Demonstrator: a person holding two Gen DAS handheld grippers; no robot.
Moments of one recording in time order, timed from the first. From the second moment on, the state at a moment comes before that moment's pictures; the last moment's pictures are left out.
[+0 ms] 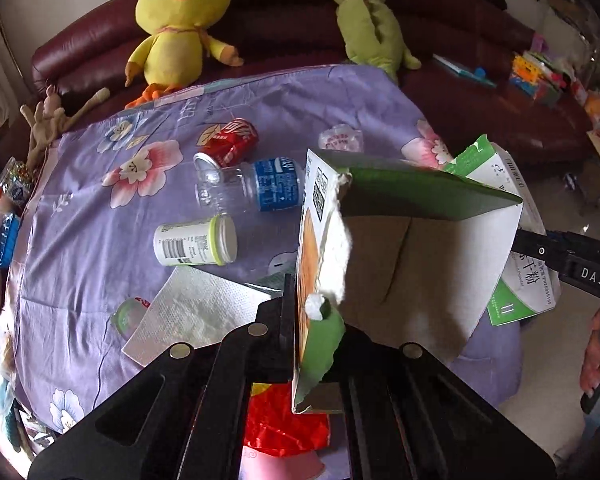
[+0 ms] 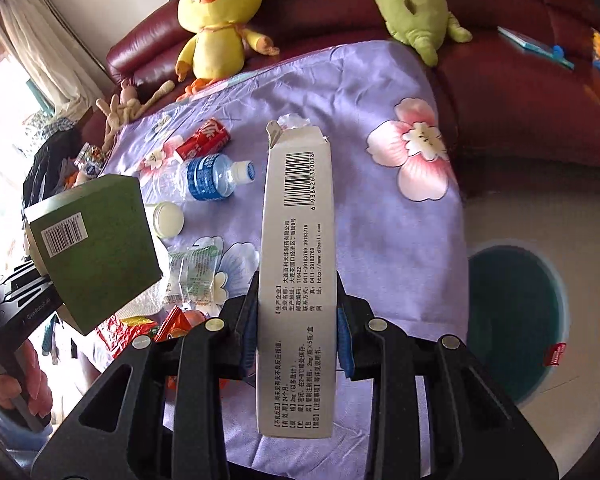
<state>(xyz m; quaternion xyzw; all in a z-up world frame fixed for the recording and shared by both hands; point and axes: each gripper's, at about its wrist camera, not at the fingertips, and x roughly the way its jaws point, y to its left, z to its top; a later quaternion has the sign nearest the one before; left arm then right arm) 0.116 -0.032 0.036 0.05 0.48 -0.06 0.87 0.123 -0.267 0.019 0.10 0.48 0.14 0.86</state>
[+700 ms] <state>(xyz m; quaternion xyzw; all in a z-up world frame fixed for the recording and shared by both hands) 0.149 -0.341 -0.051 0.17 0.54 -0.28 0.77 0.058 -0.488 -0.016 0.21 0.47 -0.09 0.85</state>
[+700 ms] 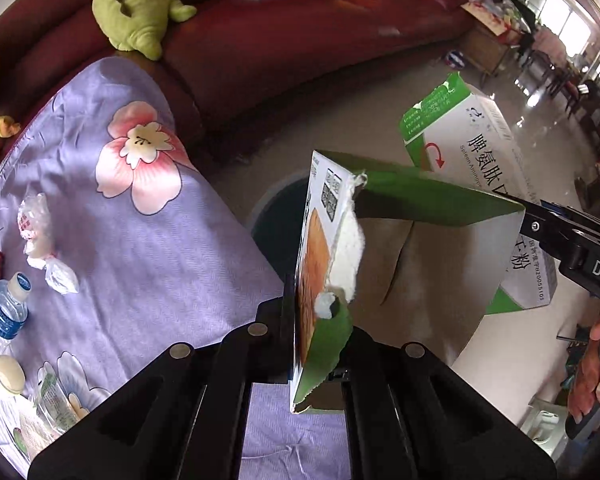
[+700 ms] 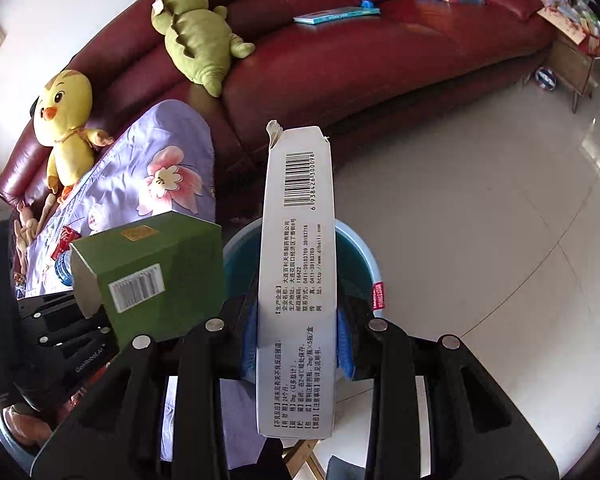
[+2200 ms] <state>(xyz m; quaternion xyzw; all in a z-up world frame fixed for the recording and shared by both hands) 0.162 -0.333 -0.051 0.17 0.51 -0.28 0.80 0.058 -0.516 -0.043 0.23 0.51 -0.15 0.82</state>
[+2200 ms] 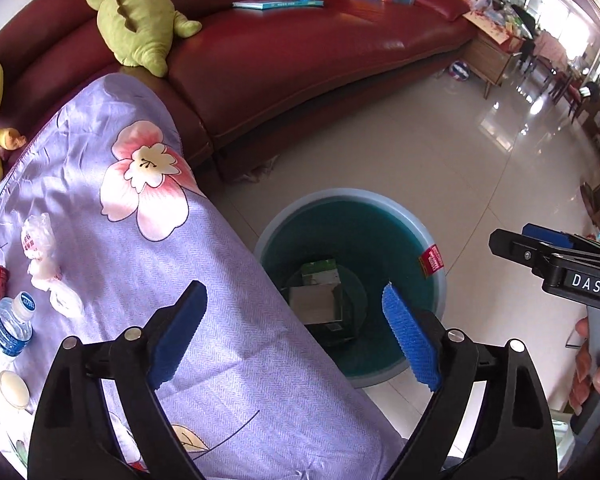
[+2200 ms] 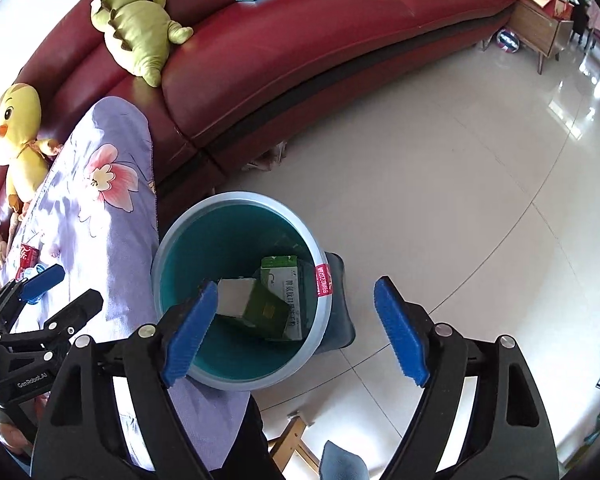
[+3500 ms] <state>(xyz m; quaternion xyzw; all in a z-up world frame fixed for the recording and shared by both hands) 0.184 0.020 -0.048 0.07 0.53 -0.12 0.83 0.172 -0.190 -0.018 -0.07 0.58 0.09 0.81</state>
